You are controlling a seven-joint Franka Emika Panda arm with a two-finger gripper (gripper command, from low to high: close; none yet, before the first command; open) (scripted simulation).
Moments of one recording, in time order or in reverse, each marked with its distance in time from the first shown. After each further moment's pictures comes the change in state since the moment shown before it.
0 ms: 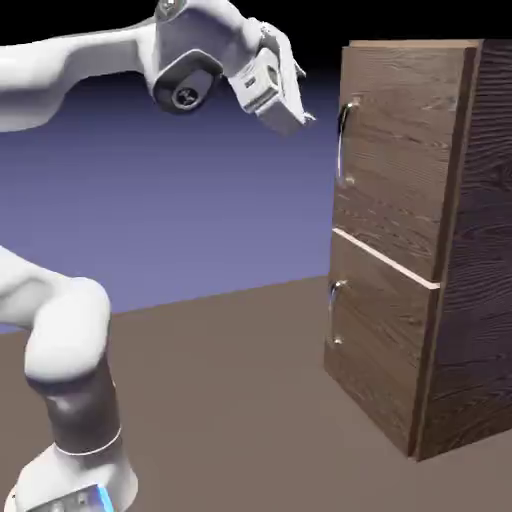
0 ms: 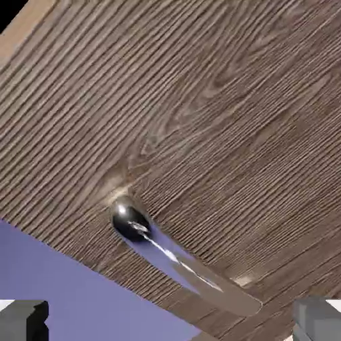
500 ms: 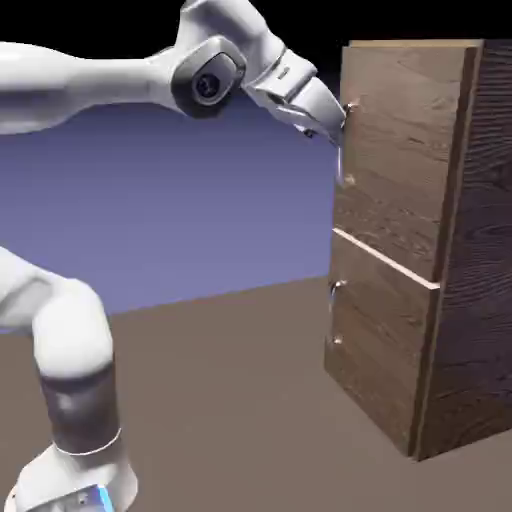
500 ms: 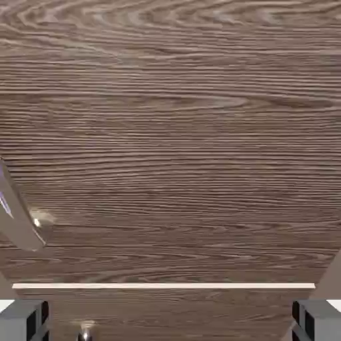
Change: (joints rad) arm 0.213 0.055 -0.248 -0.006 -0.652 -0.162 -0.334
